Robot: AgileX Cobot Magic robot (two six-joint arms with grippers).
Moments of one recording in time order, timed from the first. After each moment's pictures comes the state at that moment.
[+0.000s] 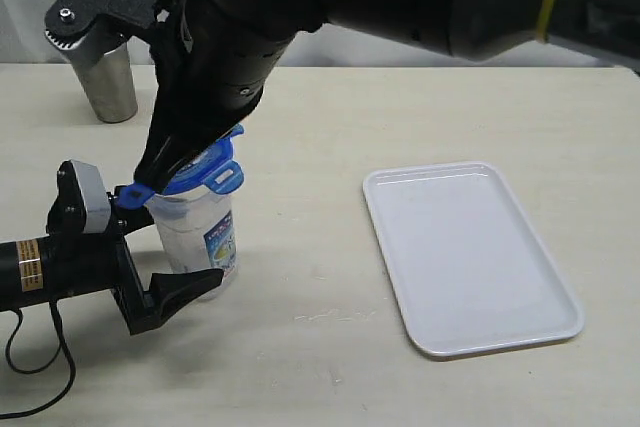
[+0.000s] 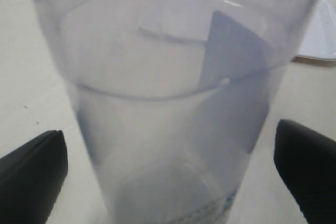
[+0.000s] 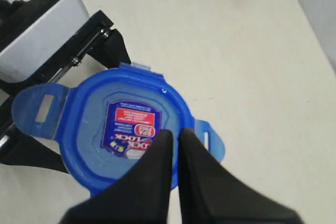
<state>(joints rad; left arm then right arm) 0.15 2.09 -0.50 1.08 -1.21 -0.10 0.93 1.87 -1.74 -0.26 0.92 -0.15</state>
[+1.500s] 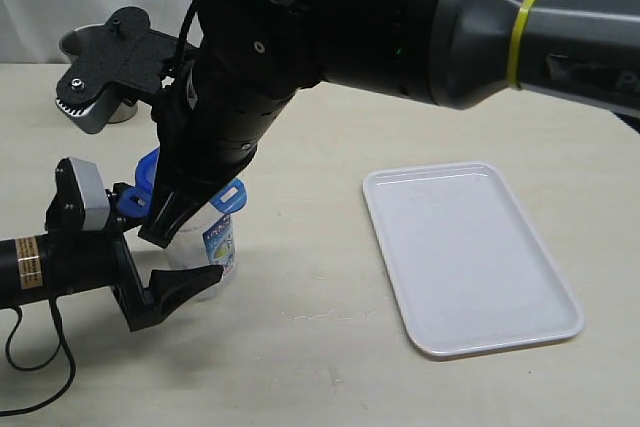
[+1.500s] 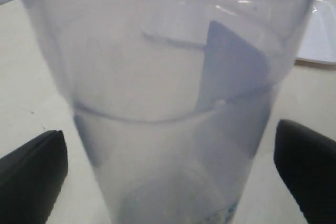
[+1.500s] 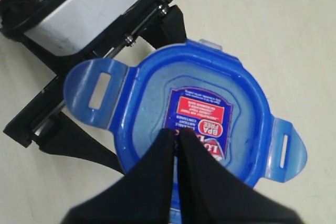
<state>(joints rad) 0.15 2.07 -0.50 1.07 -1.21 -0.10 0.92 1.92 -1.61 -0.11 0.84 -0.27</state>
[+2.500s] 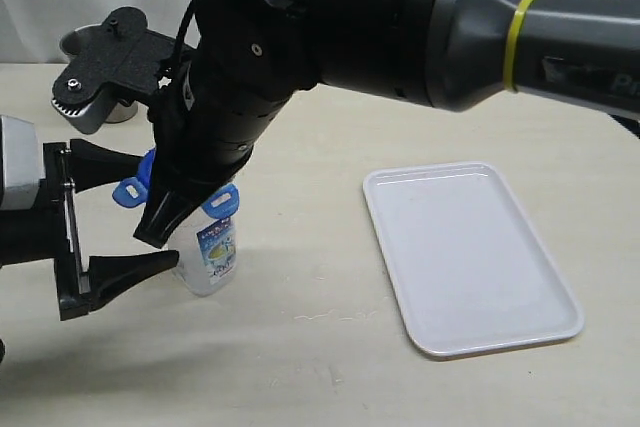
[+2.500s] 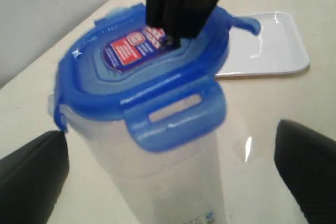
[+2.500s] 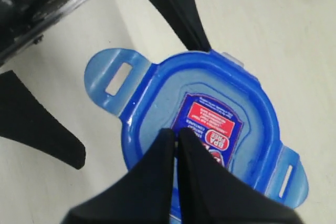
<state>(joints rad) 0.31 1.78 -0.50 1.40 -1.20 -0.21 0.92 1.92 -1.61 -0.11 0.82 -0.27</state>
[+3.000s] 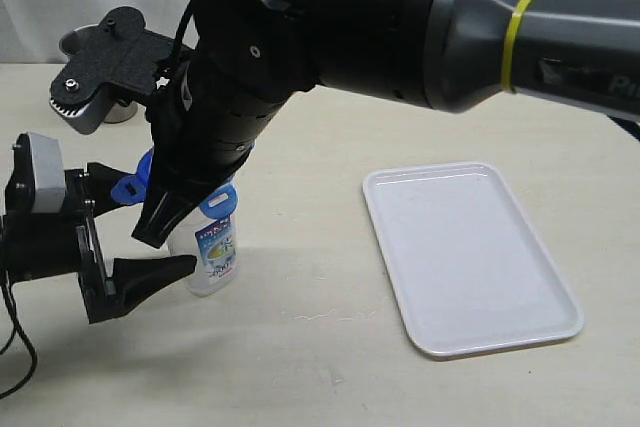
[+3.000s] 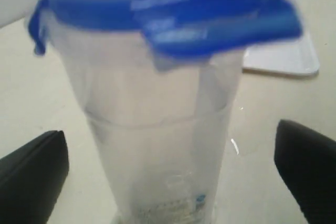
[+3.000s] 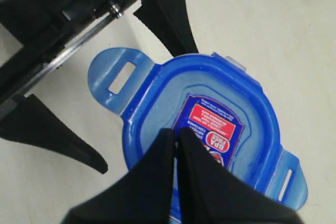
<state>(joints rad) 0.27 1.96 -0.50 1.27 -1.21 -0.22 0.92 1.92 -1.61 -0.11 0.82 -0.27</state>
